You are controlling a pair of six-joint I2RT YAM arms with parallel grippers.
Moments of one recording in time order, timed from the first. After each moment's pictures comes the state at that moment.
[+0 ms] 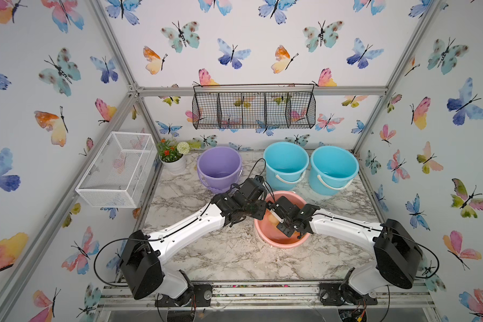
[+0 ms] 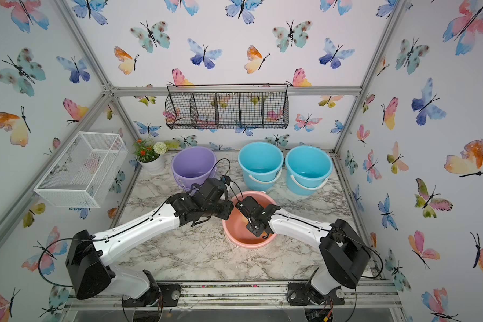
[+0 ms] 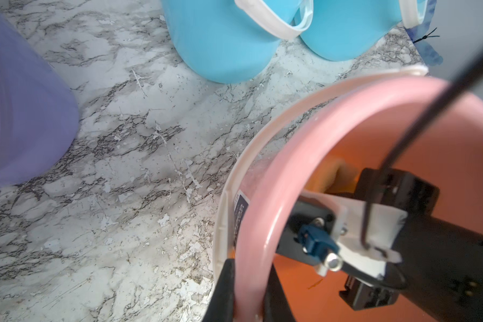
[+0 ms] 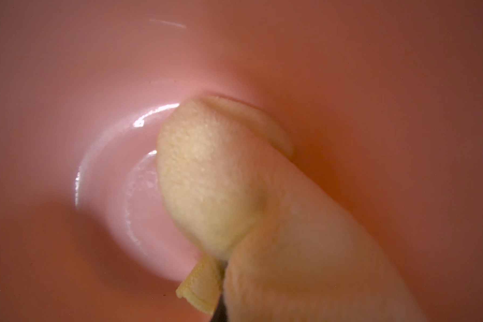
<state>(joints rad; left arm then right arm) -0.88 1.45 1.22 -0.62 -0.06 -0.42 0.89 1.56 0.96 -0.63 0.31 -0.13</state>
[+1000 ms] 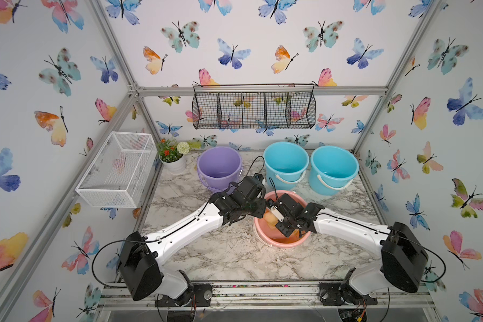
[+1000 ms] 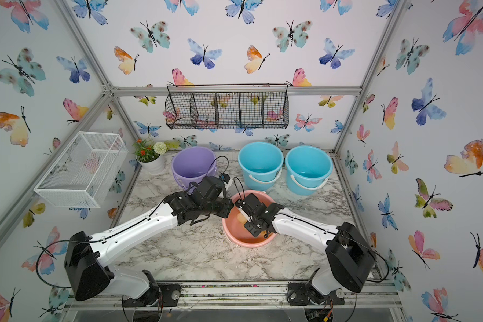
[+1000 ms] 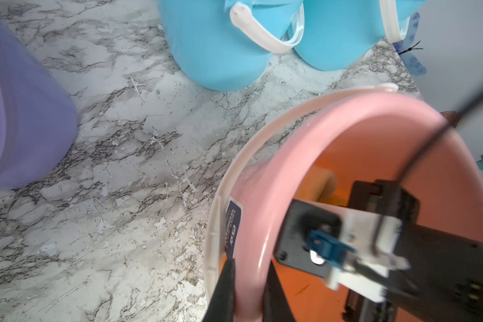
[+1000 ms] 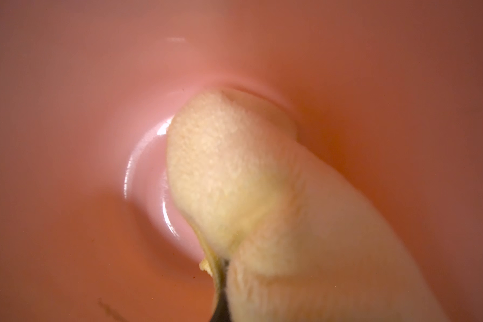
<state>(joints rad) -0.87 1.44 1.23 -0.62 -0.03 -0.44 0.88 1.45 0.98 -0.63 0.18 -0.06</state>
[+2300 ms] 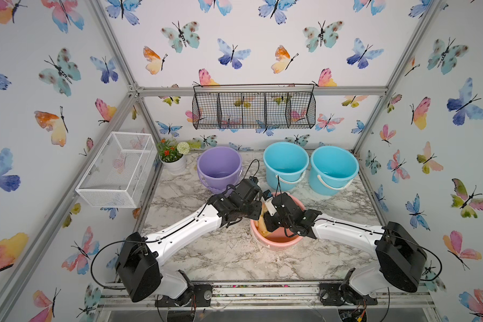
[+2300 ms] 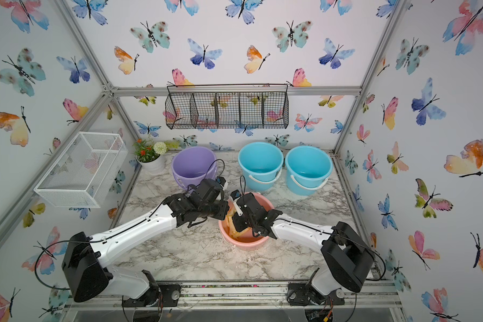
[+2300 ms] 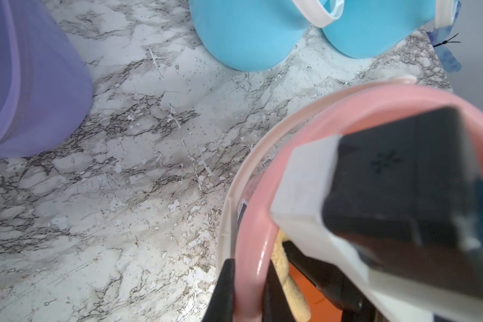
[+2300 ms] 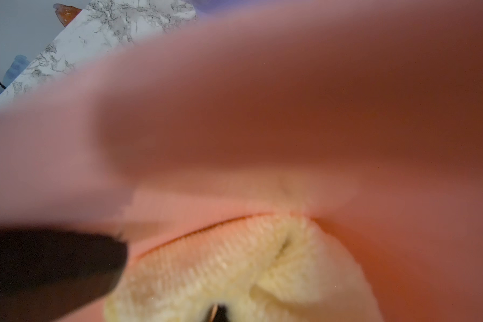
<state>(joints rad) -0.85 1.42 1.17 -0.63 -0.05 -0.47 0.89 1.51 0.88 -0.16 -0.02 0.26</state>
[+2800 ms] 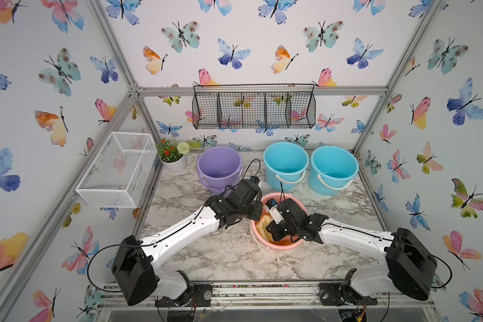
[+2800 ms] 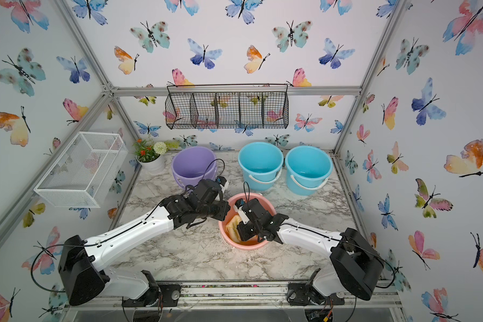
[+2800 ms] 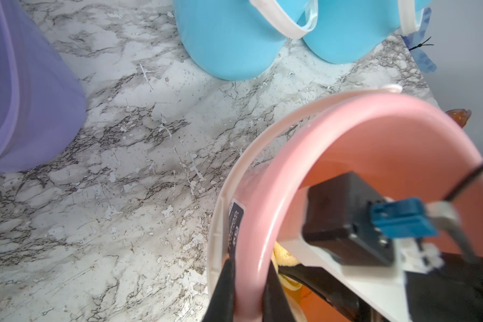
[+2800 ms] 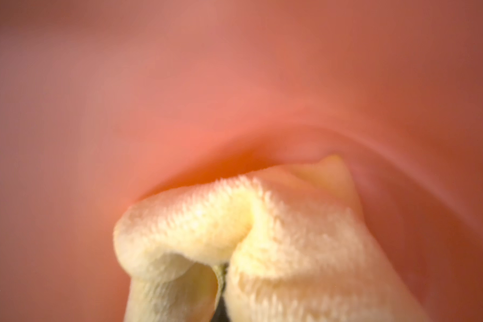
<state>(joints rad) -0.86 1.38 1.17 -0.62 -0.05 -0.45 0.89 1.42 0.80 -0.29 -0.17 0.31</state>
